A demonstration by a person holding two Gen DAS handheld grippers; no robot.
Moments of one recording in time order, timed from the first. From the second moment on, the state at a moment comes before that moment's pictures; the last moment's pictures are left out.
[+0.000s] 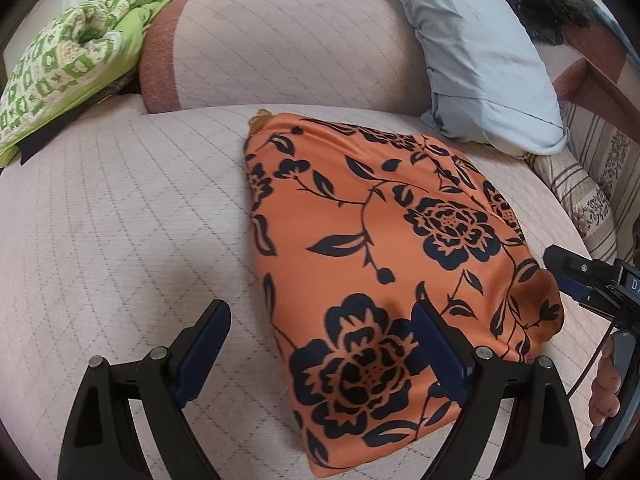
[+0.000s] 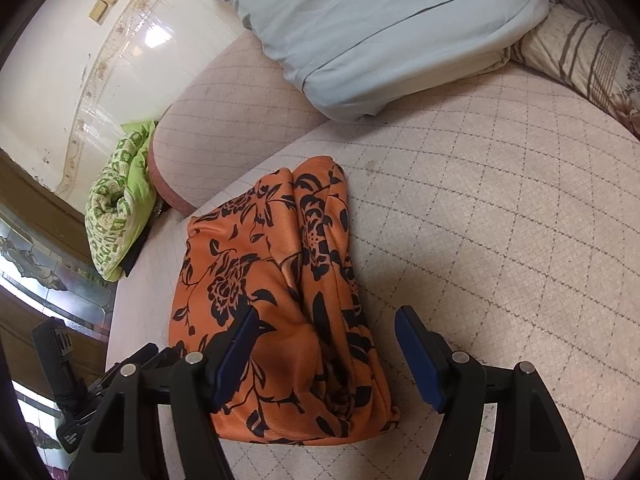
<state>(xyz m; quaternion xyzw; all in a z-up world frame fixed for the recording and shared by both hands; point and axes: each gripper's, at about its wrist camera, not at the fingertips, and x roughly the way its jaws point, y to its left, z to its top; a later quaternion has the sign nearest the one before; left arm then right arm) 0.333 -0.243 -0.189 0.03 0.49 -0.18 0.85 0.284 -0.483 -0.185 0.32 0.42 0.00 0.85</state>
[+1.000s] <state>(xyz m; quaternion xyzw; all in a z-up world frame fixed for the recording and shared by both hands) 0.321 -0.234 -0.151 0.09 0.39 -0.09 0.91 0.287 -0.470 -0.177 0.30 0.41 0.01 0.86</state>
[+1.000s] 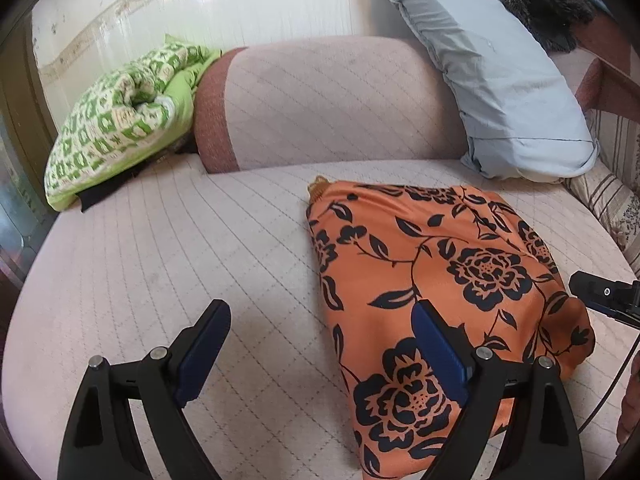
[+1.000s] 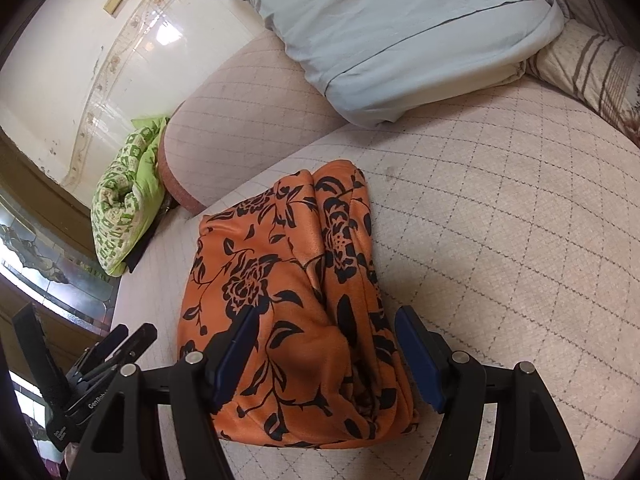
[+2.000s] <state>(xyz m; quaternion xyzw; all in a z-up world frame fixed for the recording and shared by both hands) 0.318 -0.248 -0.147 0.11 0.38 -0.10 0.91 0.290 -0.469 -0.184 0.30 0.41 0.01 0.86</state>
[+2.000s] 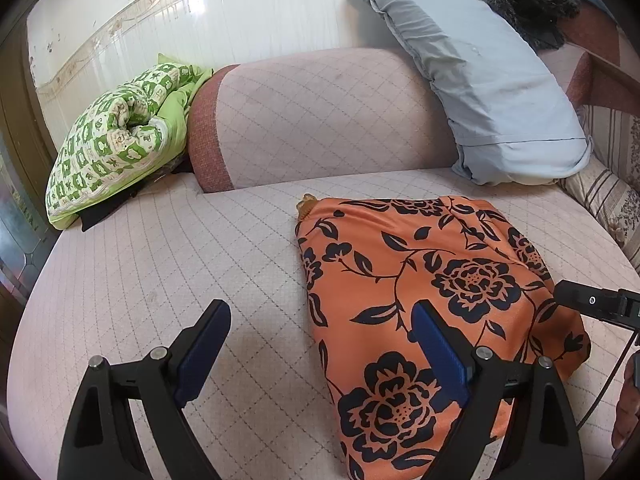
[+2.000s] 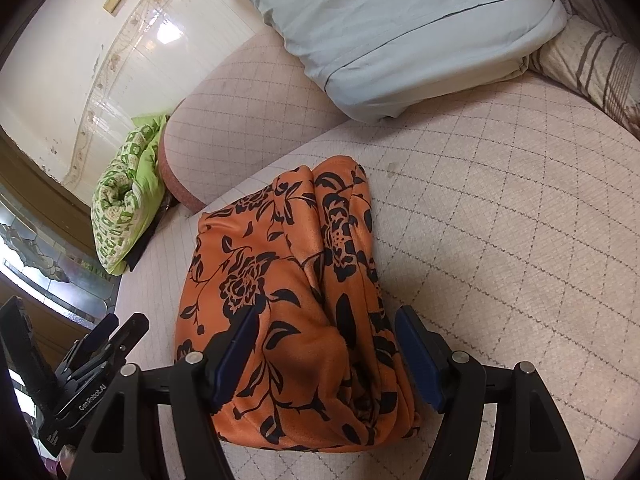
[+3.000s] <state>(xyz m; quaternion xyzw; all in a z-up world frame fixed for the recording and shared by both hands) 0.325 -0.249 -0.156 0.11 0.38 -0.10 0.91 0.293 -0.466 -0.191 0.30 0.42 0.02 0.86</state>
